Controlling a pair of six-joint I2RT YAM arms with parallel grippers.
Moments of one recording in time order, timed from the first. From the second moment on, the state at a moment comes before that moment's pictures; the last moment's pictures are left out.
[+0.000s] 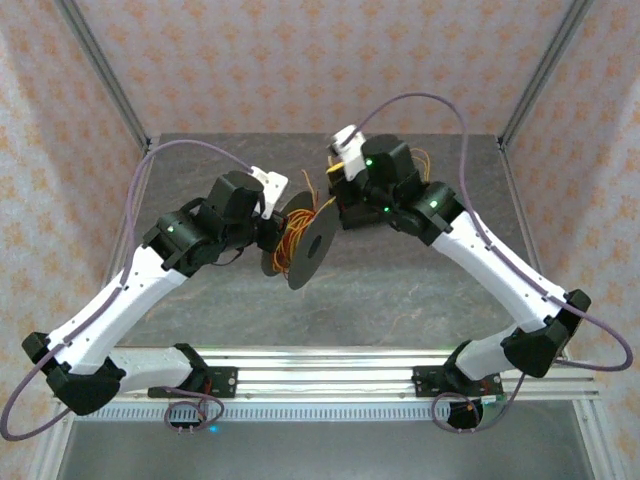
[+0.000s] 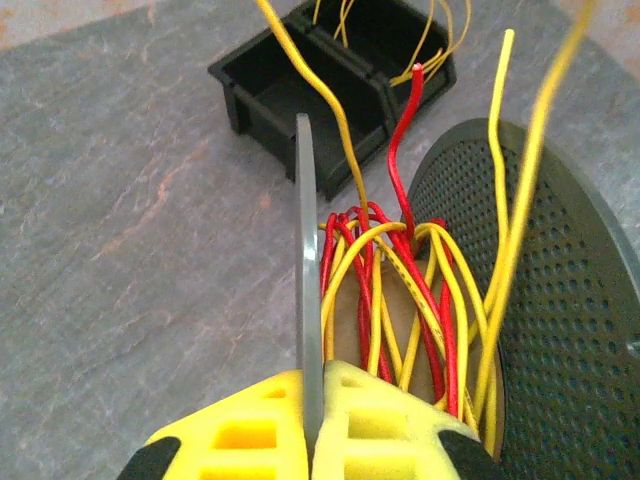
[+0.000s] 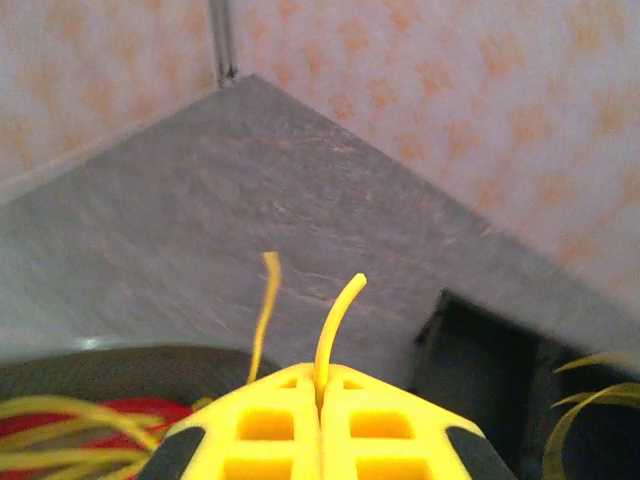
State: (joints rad) left arm -0.67 1.18 1.42 -0.93 -0.07 -0.21; right arm 0.71 1.41 1.57 -0.61 0.04 0.10
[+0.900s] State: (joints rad) left arm -0.54 1.06 1.27 -0.73 -0.03 -0.42; right arm 0.43 1.64 1.21 -0.13 -0.49 1.76
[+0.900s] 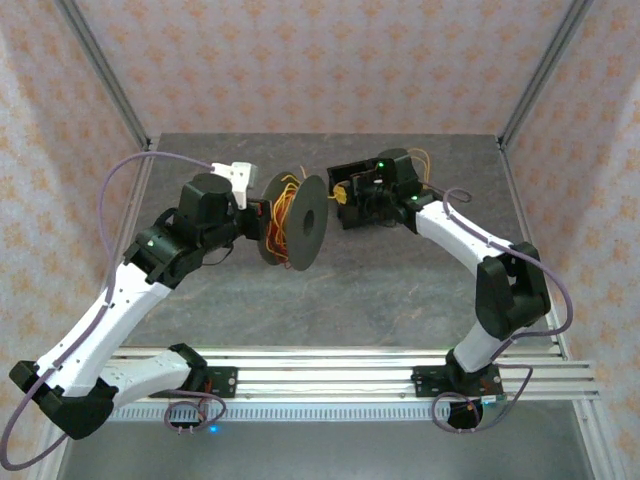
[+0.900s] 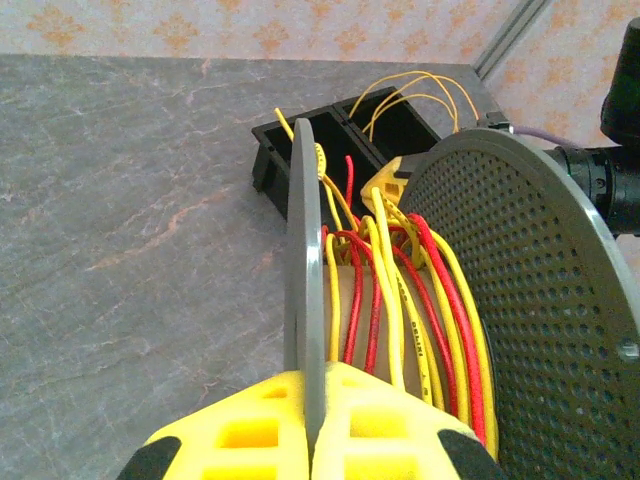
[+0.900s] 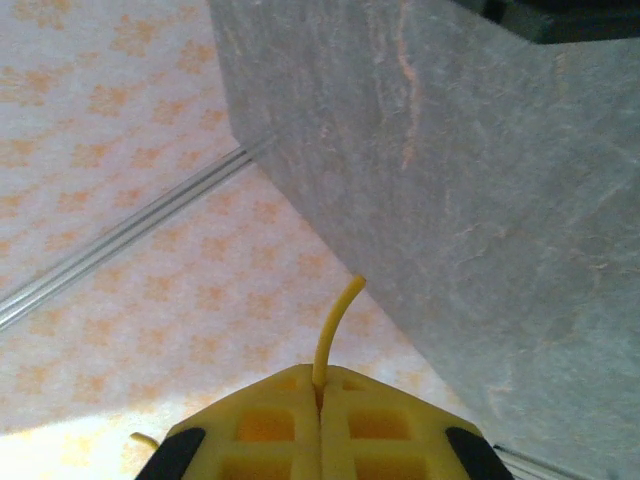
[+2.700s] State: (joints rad) left arm -0.50 1.02 1.05 -0.39 -0.27 -0.57; right arm 0.61 1.50 0.93 -0.03 -0.44 1.81
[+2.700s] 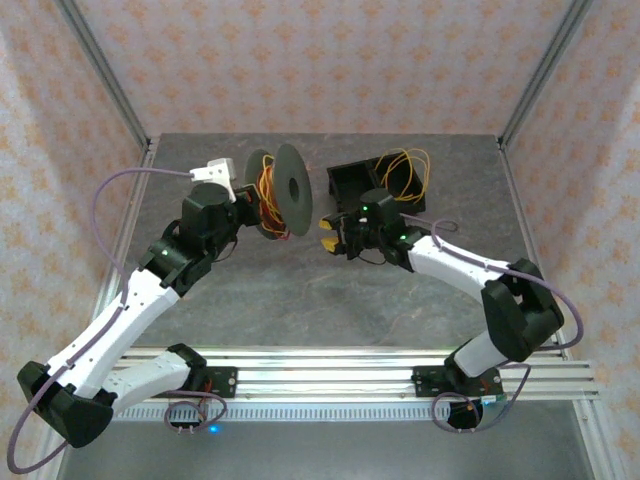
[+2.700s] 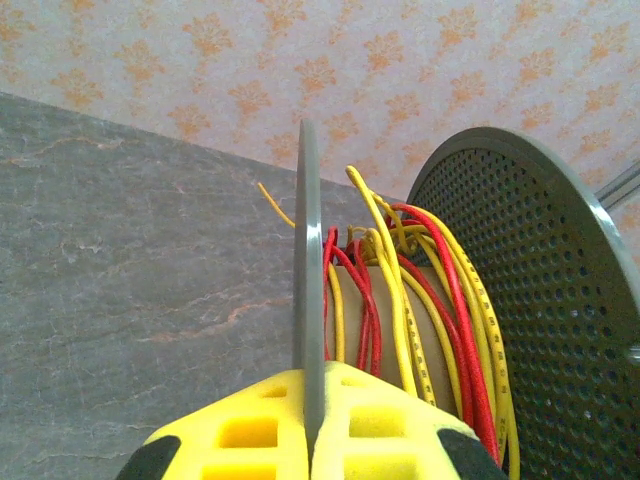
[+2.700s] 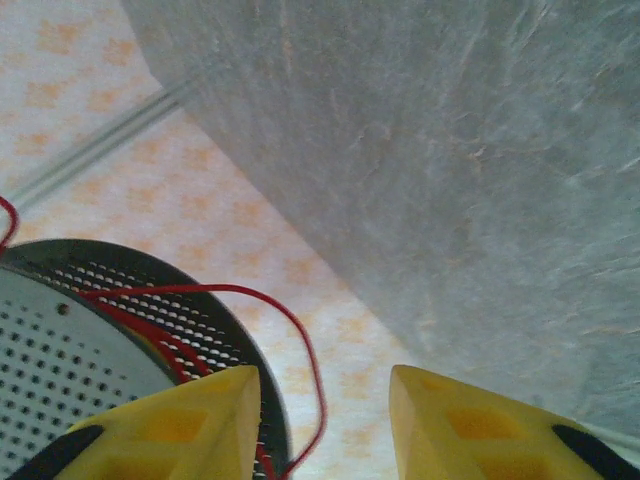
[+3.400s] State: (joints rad) left arm -0.50 0.71 1.24 -0.83 -0.21 -0.54; right arm 0.55 1.00 1.16 -0.84 -0.03 0.92
